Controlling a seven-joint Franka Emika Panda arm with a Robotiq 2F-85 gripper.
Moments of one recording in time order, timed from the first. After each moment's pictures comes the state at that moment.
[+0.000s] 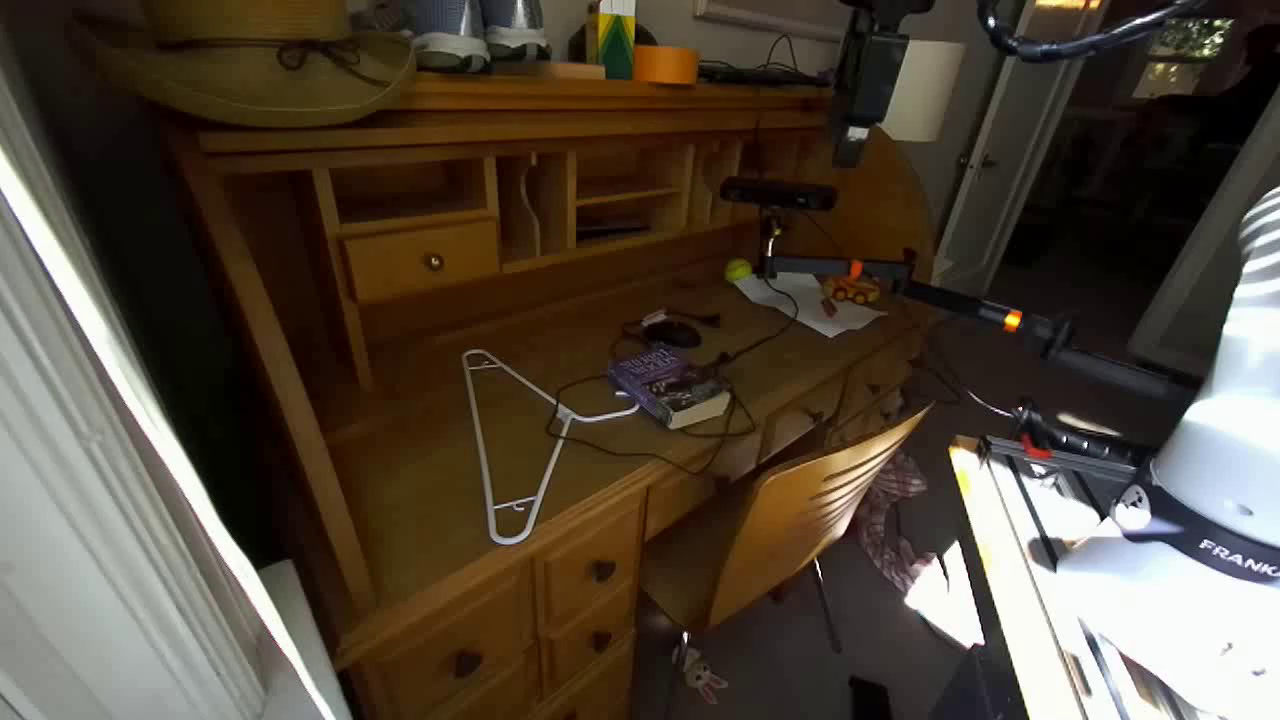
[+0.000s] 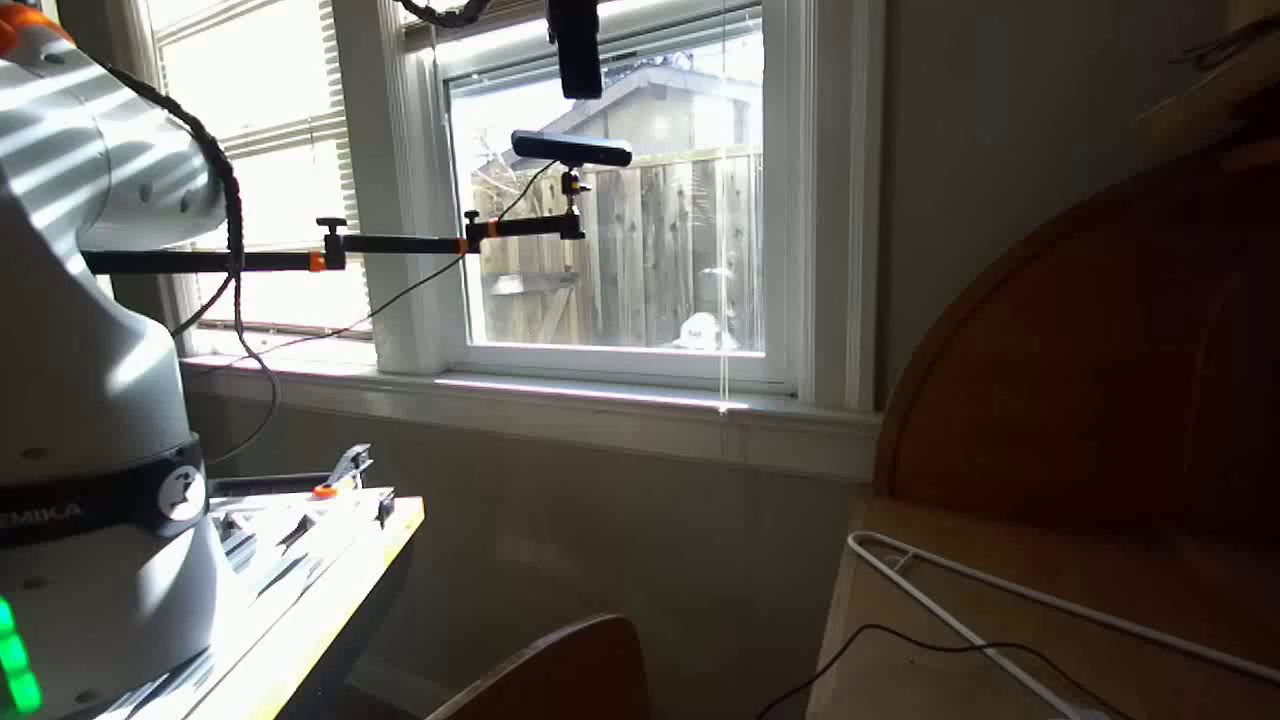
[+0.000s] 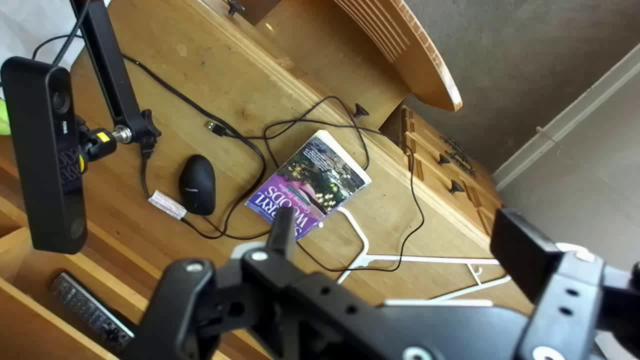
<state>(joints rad) -0.09 -0.70 -0.08 -2.52 -0.25 1.93 -0.22</state>
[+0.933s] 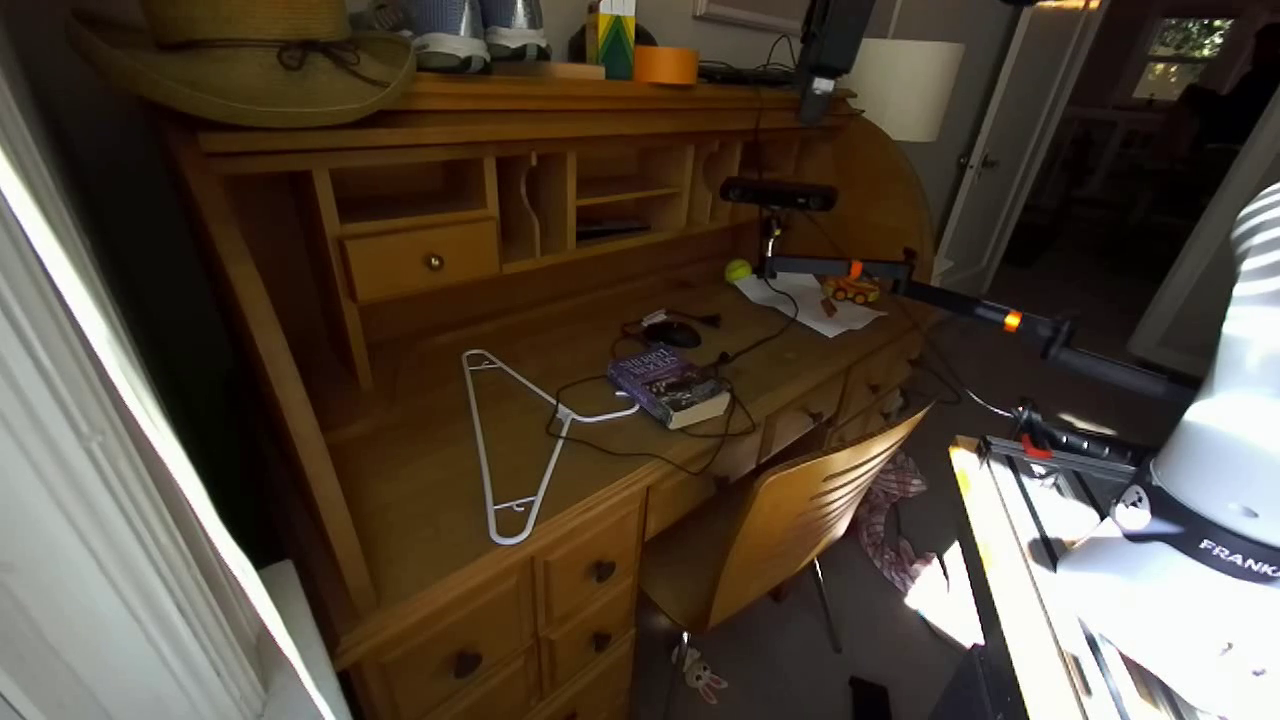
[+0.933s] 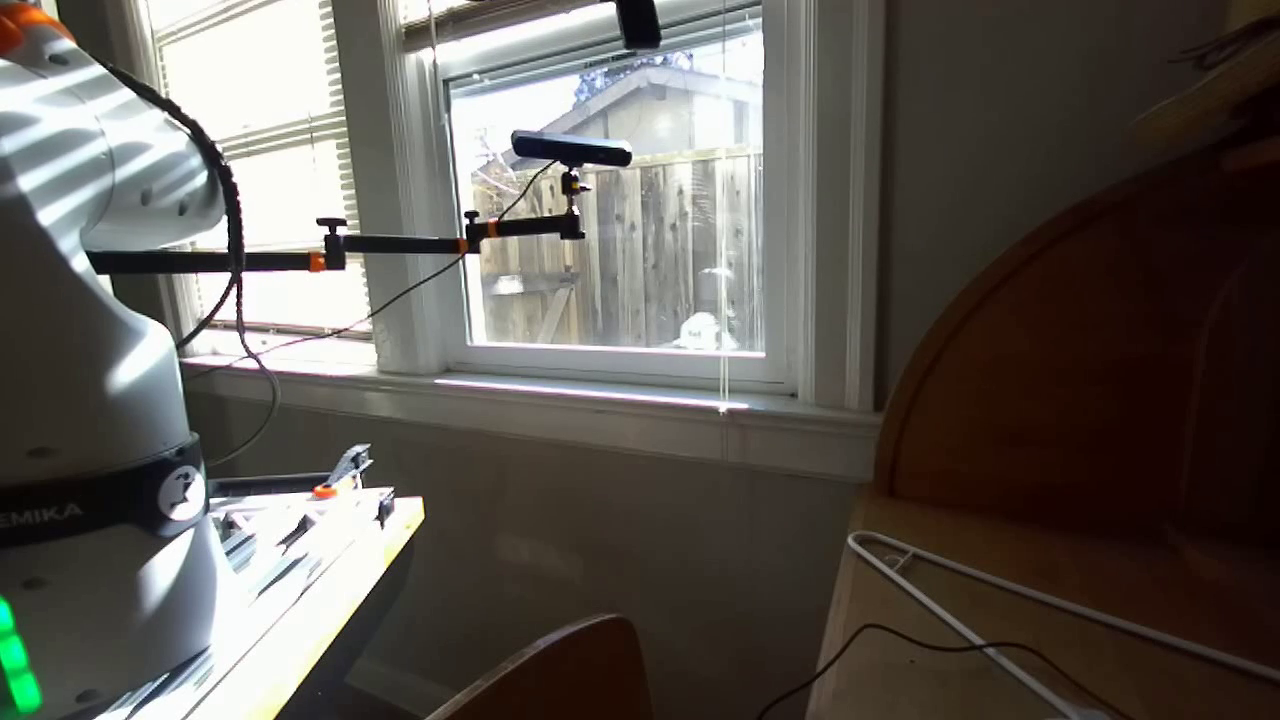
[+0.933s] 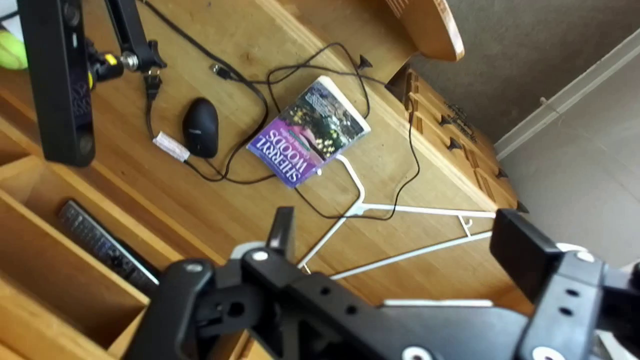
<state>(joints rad) -0.04 -0.64 -0.05 -2.41 -0.25 1.95 -0.22</state>
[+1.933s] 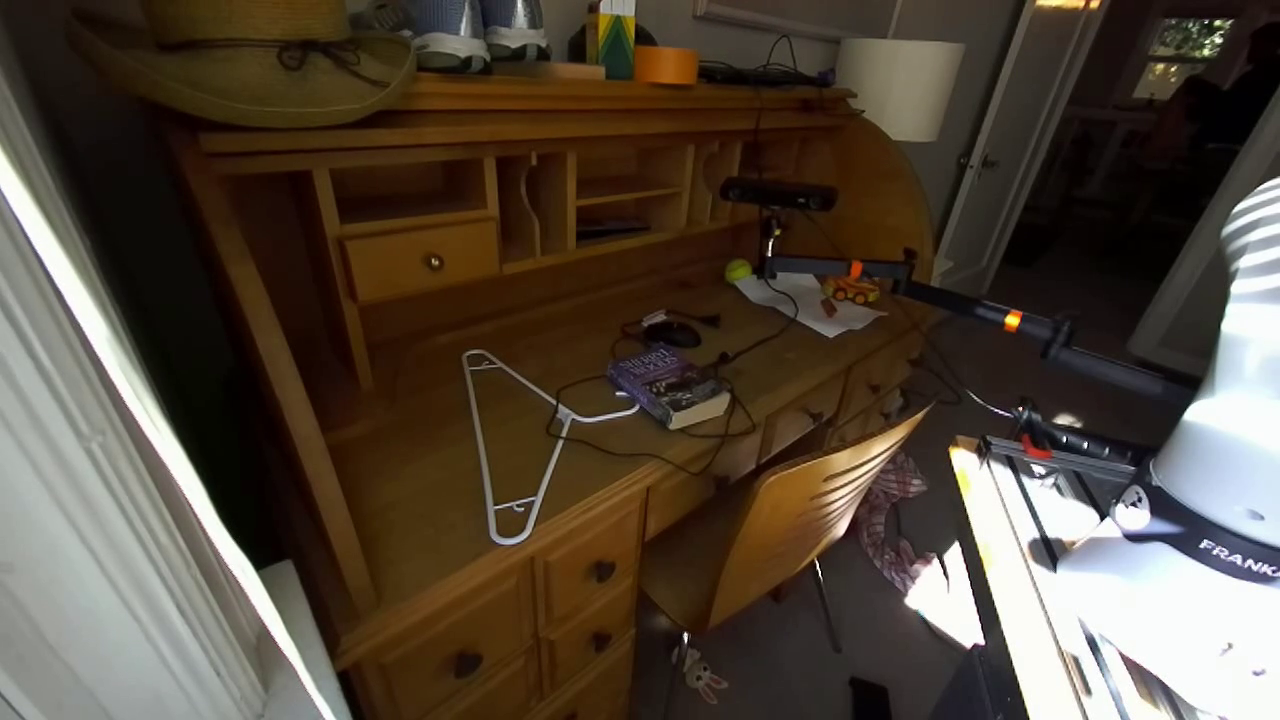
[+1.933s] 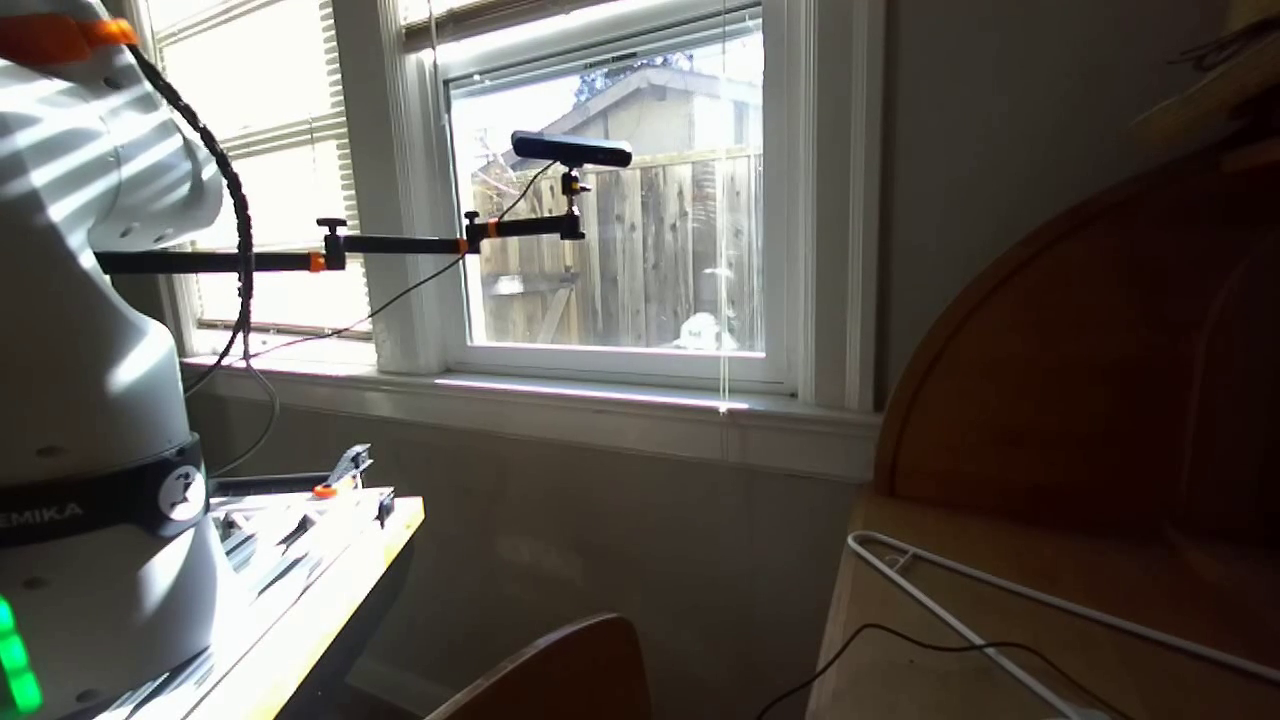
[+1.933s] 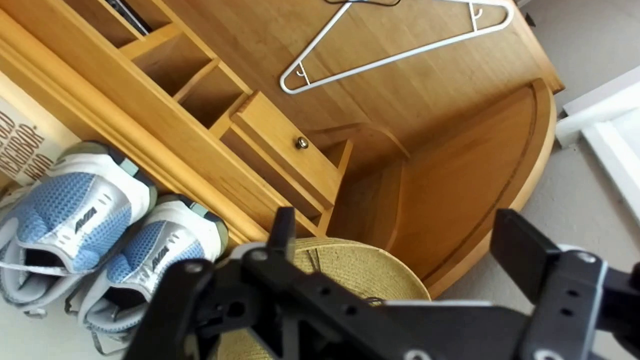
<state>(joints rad) 0.02 -0.14 -0.02 -1.70 -0.14 1.96 -0.30</state>
